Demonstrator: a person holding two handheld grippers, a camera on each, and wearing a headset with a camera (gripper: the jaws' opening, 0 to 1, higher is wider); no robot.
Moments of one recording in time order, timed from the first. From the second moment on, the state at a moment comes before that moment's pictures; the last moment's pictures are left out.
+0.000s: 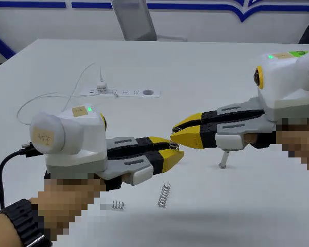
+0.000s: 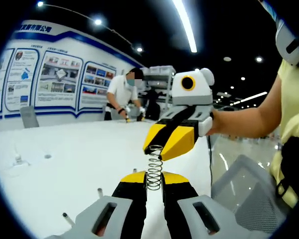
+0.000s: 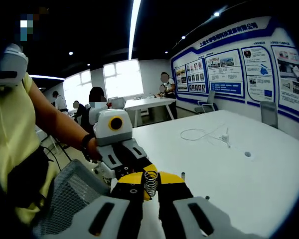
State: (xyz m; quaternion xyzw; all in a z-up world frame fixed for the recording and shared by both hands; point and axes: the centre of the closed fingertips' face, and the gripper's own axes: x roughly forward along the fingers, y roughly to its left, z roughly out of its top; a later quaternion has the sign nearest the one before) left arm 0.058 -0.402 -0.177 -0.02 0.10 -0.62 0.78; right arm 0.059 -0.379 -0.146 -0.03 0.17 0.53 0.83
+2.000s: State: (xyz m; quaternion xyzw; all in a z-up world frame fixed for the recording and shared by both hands) left arm 0.066 -0.322 -0.233 0.05 0.14 -0.54 0.83; right arm 0.138 -0.538 -0.229 -0.06 0.21 0.29 0.93
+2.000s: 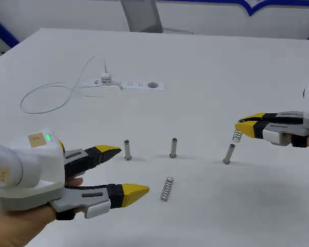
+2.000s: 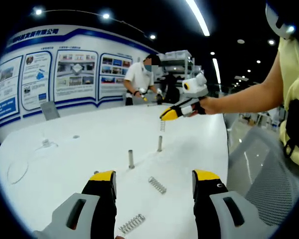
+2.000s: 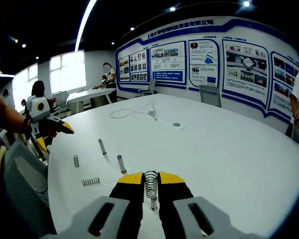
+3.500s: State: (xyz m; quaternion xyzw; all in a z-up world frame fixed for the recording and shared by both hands) left arm 0.069 -0.319 -0.235 0.05 0.15 -0.54 0.83; right arm 0.153 -0.536 -0.286 -0.04 0.23 0.27 0.94
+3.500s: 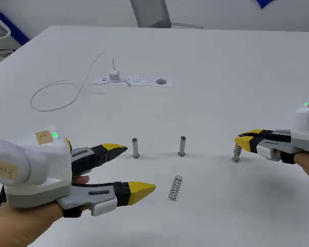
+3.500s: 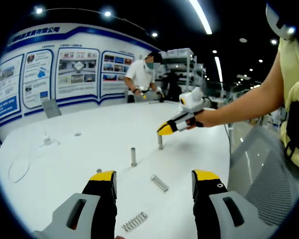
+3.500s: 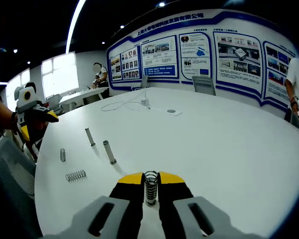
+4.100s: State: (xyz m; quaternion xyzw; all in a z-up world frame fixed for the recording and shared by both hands) left arm 0.071 -0.318 -0.233 0.05 0.15 -0.54 0.83; right arm 0.143 -0.542 -0.299 -0.05 0.24 0.26 0.93
